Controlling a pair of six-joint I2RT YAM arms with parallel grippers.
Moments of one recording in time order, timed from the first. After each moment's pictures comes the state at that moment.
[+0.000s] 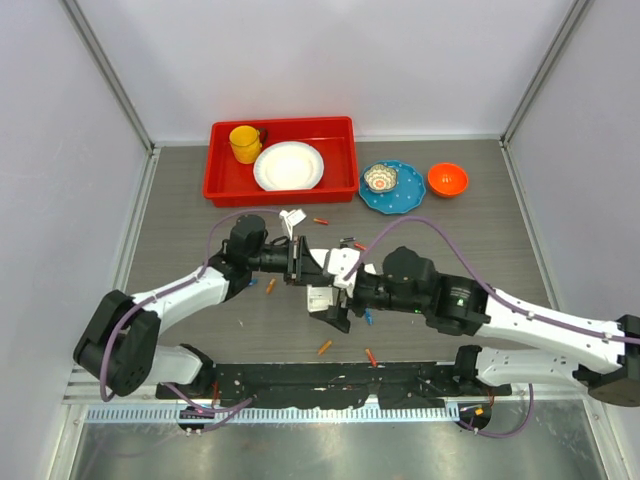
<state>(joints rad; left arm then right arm) -0.56 1.31 0.63 0.33 0.96 -0.95 1.20 1.00 0.94 -0.24 -0.12 -0.19</state>
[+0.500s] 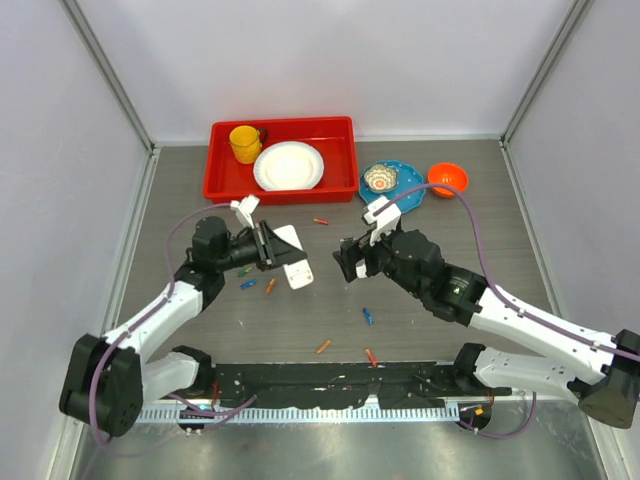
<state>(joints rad) -0.37 1.15 0.55 0.32 0.78 -0.97 0.98 0.96 0.86 -0.13 0.28 0.11</state>
